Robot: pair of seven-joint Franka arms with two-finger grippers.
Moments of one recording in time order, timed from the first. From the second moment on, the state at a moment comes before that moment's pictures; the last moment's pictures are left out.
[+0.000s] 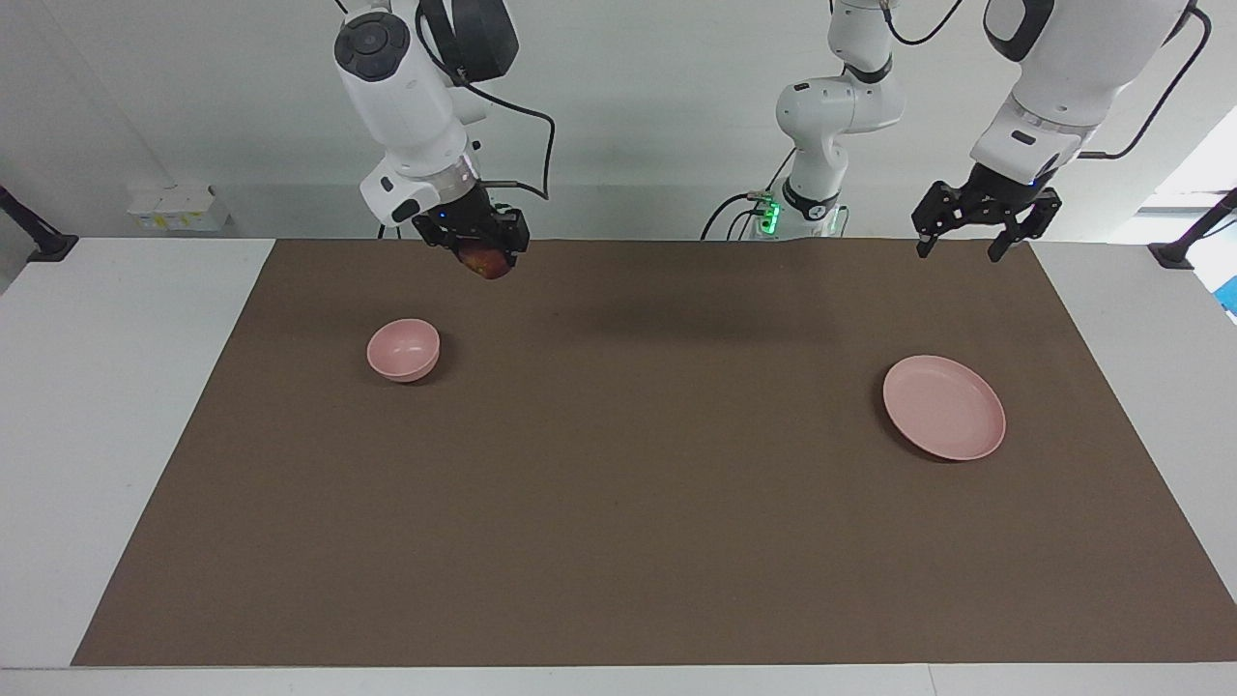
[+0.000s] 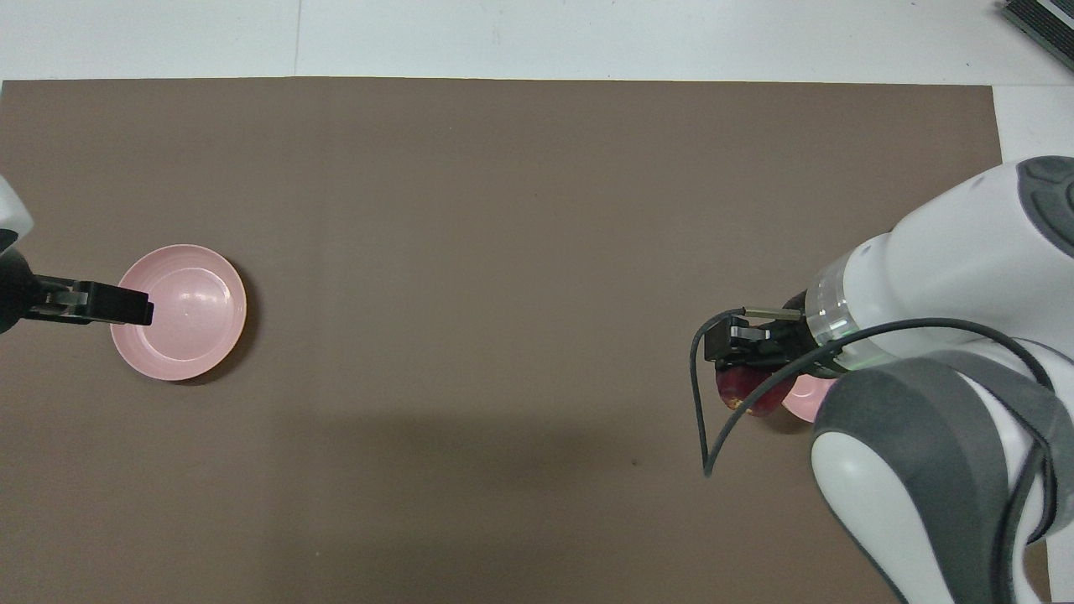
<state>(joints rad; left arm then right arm) 0.09 -0.12 -0.16 -1.74 -0.03 1.63 0.06 0.22 -0.06 0.05 -1.81 0.13 1.63 0.35</state>
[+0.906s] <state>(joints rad) 0.08 -0.12 -0.17 -1.75 -0.03 1.70 0.06 -0.01 -0.12 0.04 -2.09 0.09 1.82 -0.13</state>
